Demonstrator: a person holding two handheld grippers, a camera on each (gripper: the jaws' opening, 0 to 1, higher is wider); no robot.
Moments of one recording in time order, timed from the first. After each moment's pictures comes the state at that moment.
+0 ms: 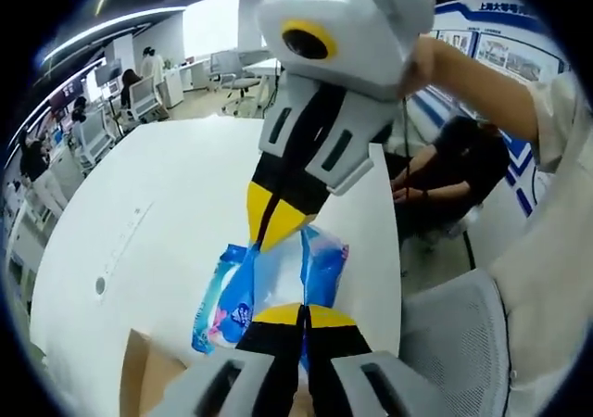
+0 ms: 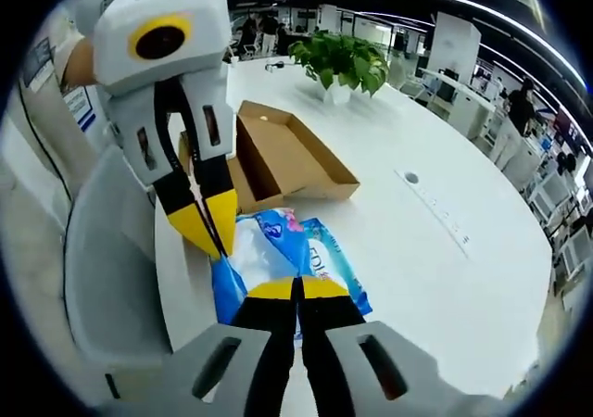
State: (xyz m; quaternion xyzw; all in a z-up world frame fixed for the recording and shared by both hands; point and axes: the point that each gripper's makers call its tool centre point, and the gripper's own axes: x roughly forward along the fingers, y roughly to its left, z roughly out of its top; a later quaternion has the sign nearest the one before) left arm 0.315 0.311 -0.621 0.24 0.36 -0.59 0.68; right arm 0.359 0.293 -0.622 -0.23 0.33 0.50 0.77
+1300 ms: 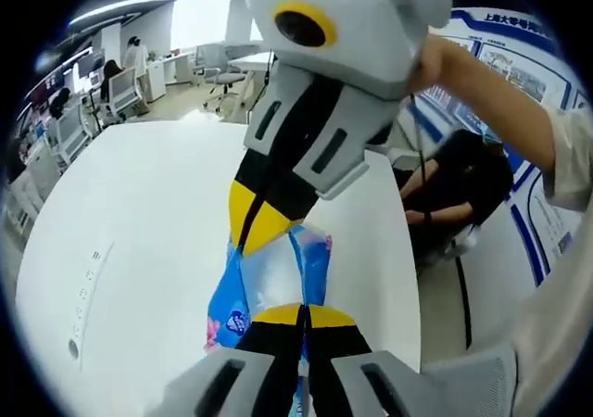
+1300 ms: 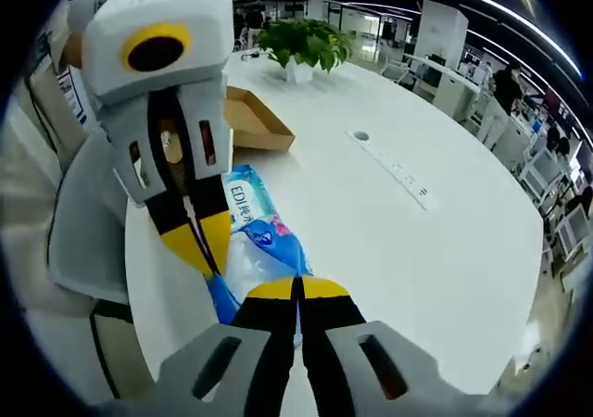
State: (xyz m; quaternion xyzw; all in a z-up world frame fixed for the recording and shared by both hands) left arm 0.365 0.176 -0.654 0.22 0.38 -0.62 0.65; right arm 0.418 0.167 -0.652 -0.22 0.35 0.47 0.78
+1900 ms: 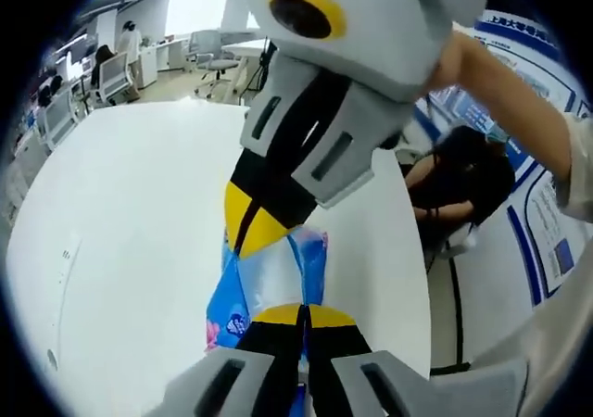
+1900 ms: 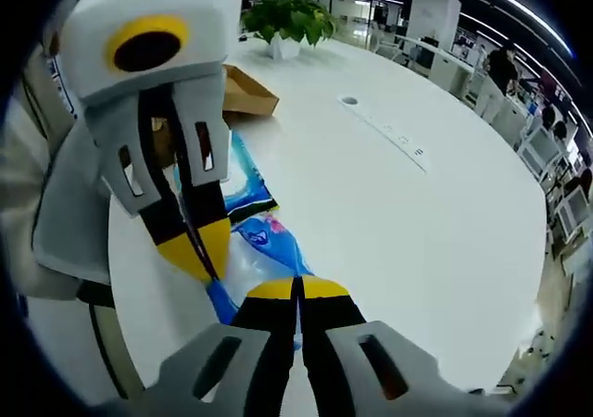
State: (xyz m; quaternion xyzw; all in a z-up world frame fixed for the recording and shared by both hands) left arm 0.365 0.146 -0.704 0.21 0.41 -0.63 0.63; right arm 0.413 0.143 -0.703 -0.23 0.39 0.45 0.77
